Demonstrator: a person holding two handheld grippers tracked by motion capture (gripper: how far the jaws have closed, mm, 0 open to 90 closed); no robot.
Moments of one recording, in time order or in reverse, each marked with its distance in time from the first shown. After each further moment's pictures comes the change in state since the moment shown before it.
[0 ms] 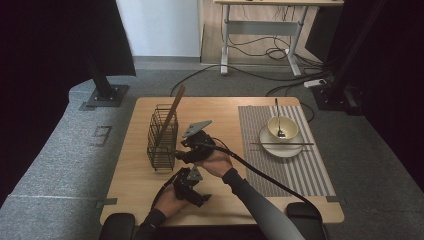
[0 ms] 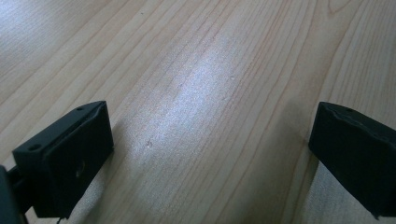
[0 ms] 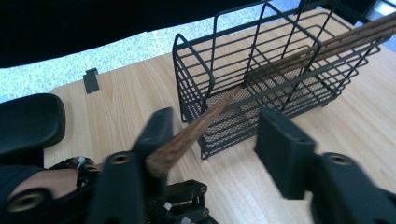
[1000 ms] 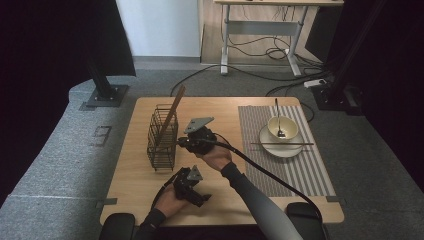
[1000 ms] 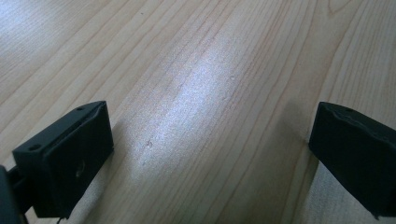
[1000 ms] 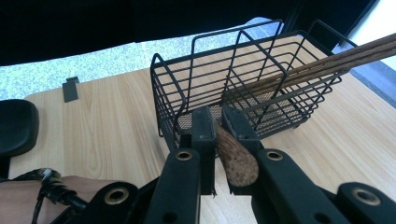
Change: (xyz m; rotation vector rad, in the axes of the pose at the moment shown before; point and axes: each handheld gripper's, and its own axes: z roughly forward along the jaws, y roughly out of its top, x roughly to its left) left arm 0.000 0.000 0.000 0.002 -0.001 0.004; right arm -0.012 0.005 -0.003 -0.061 -0.048 -0.066
